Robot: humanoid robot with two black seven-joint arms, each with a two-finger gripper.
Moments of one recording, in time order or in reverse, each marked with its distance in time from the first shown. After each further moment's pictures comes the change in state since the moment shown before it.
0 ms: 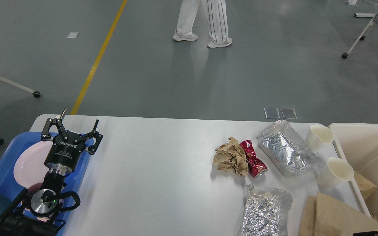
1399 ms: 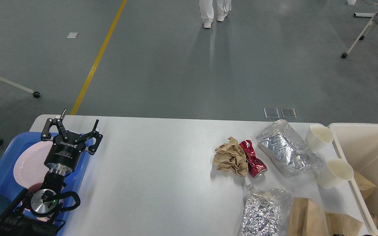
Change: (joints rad) left arm 0.000 0.000 0.000 0.000 0.000 0.001 0.000; right arm -0.302 0.261 0.309 -0.182 0.067 -0.371 -0.001
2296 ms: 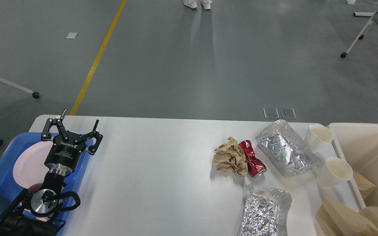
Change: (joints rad) left arm 0.000 0.000 0.000 0.000 0.000 -0.002 0.000; right arm 0.751 -0.171 -0.692 0.037 -0.372 0.469 -0.044
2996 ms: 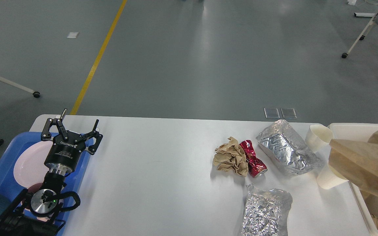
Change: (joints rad) left arm 0.000 0.000 0.000 0.000 0.000 -0.001 0.000; right arm 0.519 0.230 -0.273 -0.131 -0.075 0.330 0.008
